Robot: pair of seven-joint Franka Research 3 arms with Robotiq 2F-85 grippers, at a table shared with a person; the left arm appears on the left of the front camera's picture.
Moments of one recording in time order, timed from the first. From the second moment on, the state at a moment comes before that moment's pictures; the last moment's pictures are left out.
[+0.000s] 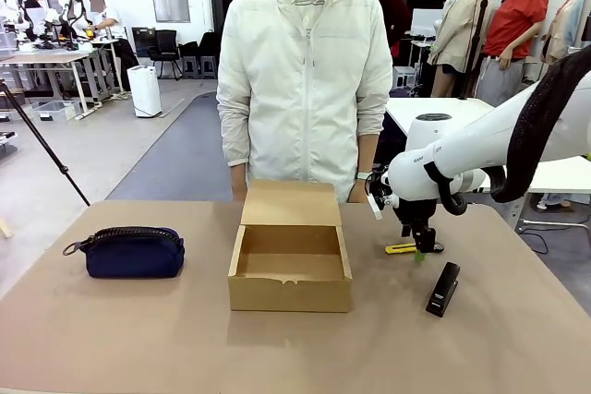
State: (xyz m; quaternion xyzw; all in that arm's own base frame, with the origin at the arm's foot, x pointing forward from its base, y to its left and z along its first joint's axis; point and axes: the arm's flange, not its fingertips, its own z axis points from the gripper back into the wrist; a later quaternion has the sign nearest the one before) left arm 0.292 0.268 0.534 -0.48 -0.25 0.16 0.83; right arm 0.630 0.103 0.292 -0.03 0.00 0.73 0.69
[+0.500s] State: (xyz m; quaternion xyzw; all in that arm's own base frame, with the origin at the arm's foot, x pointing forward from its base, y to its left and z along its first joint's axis) left arm 0.292 0.268 0.534 -0.48 -0.25 0.16 0.83; right arm 0.635 0.103 0.297 -0.02 0.01 0.73 0.68
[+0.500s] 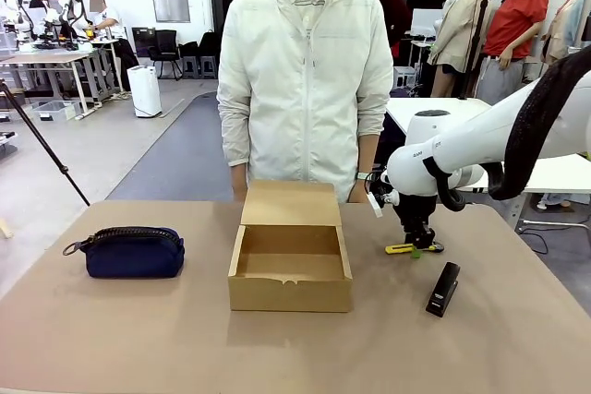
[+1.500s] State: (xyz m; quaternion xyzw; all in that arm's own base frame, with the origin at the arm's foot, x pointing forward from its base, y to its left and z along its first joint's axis) left arm 0.292 0.268 0.534 -0.48 -0.25 0.16 0.83; right arm 0.624 0.109 0.362 -0.02 0.01 0.73 0.68
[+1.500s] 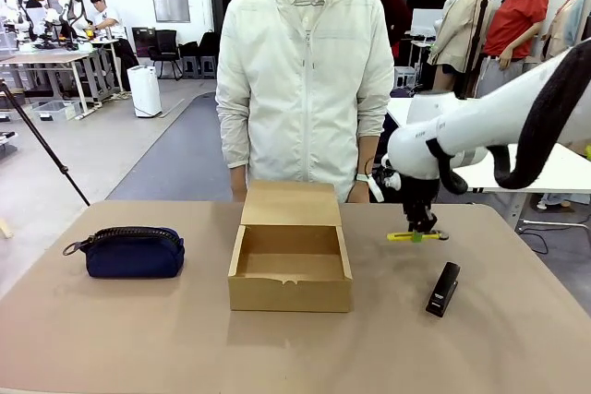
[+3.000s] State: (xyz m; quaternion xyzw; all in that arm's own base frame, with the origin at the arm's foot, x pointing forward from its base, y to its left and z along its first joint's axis) left arm 0.292 0.268 0.534 -0.48 -0.25 0.16 0.83; right arm 0.411 0.103 0.507 0.05 -0.04 0.71 0.70
